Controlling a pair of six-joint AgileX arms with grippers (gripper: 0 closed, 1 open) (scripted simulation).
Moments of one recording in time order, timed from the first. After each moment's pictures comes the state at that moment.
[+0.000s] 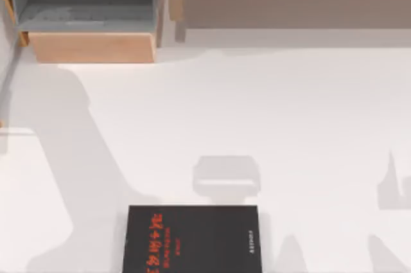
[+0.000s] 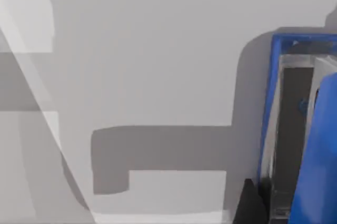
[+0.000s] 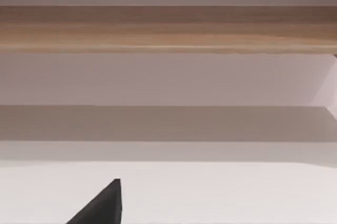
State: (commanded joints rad) left arm 0.34 2.67 2.44 -1.26 0.08 0.73; right arm 0.00 0.00 0.00 0.00 0.00 0.00
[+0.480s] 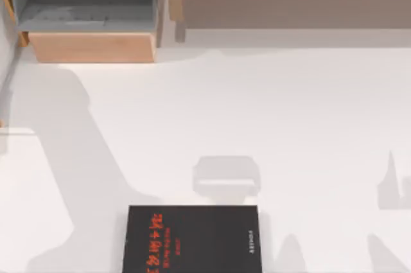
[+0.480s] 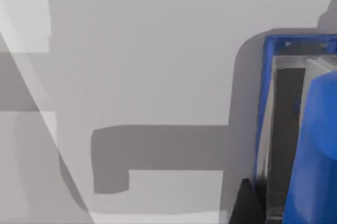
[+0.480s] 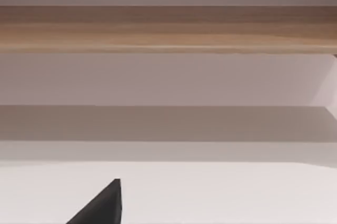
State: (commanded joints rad) left arm 0.34 2.67 2.44 -1.26 0.08 0.73; right arm 0.00 0.00 0.00 0.00 0.00 0.00
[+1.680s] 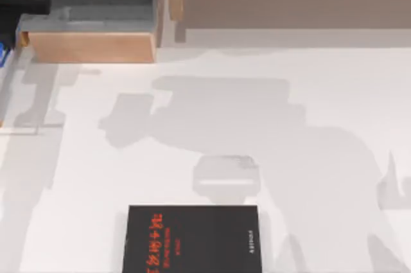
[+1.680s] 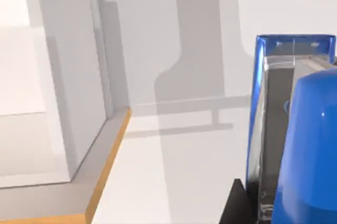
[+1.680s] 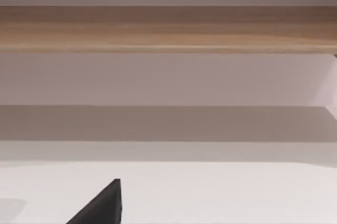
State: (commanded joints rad) left arm -0.02 2.00 1.88 -1.29 0.02 0.11; right arm 0.00 0.00 0.00 0.00 0.00 0.00
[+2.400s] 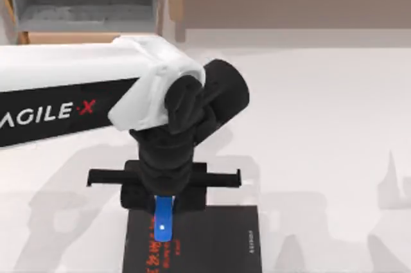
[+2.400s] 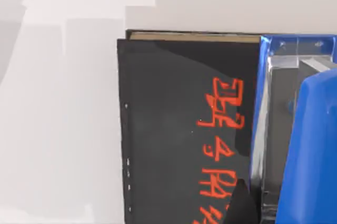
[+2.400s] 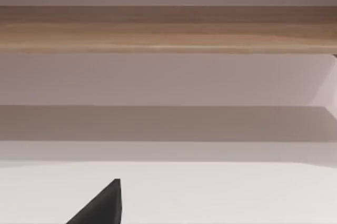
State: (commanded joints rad) left arm -0.82 1.80 1.23 -1.05 -0.07 -0.80; right arm 0.00 0.00 0.00 0.00 0.00 0.00
